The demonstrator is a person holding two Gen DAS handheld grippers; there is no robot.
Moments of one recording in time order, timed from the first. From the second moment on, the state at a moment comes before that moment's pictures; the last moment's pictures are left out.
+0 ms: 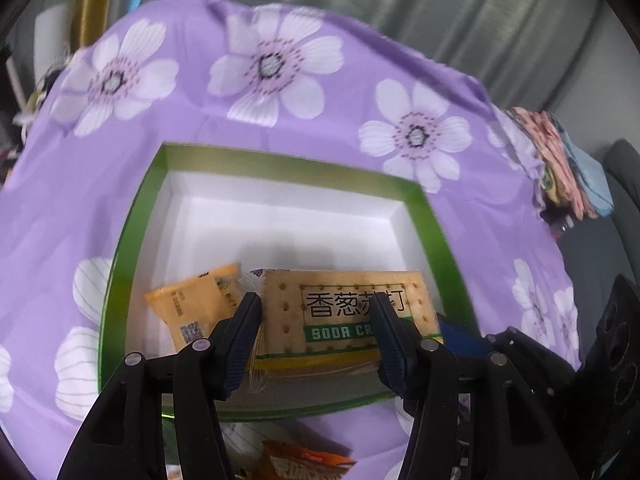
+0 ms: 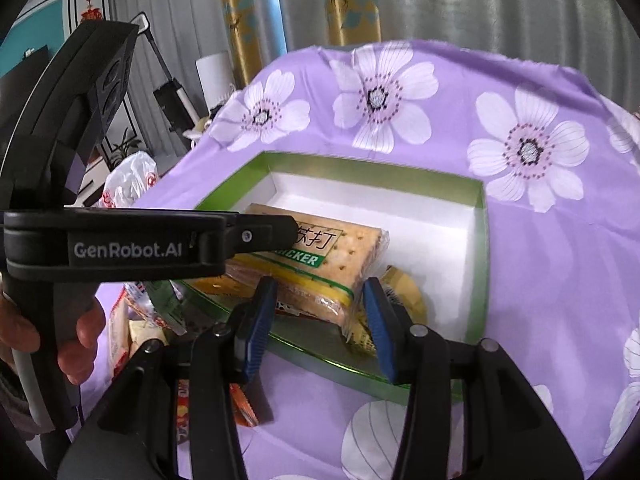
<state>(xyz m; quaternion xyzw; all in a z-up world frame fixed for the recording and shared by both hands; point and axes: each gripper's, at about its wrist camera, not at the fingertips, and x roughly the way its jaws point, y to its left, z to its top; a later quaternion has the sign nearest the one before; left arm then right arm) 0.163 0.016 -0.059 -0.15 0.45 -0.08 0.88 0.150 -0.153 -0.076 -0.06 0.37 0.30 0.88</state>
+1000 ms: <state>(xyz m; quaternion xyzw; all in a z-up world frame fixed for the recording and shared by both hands) 0.033 0.053 -0.019 -0.14 0.40 0.00 0.91 0.055 -0.200 -0.058 -0.02 0.37 0.30 0.88</state>
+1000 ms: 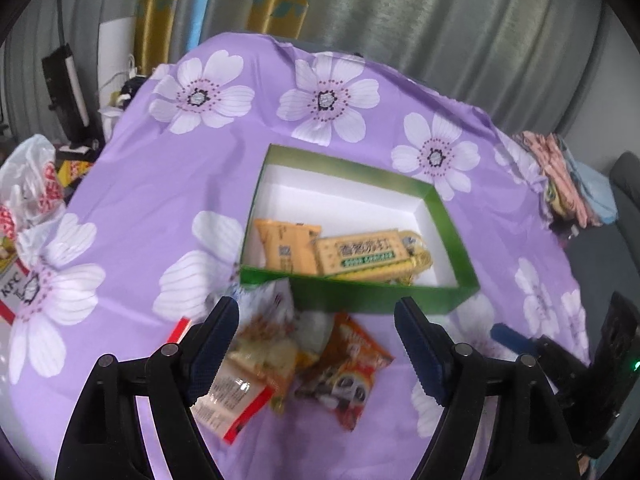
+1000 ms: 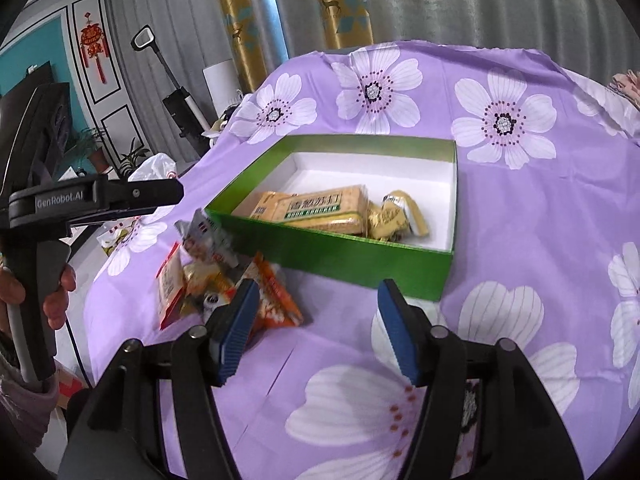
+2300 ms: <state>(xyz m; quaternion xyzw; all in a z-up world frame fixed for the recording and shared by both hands) -0.012 0.041 -0.063 -0.11 0.42 -0.05 0.90 0.018 -0.142 -0.106 -0.02 0.45 0.37 0.82</state>
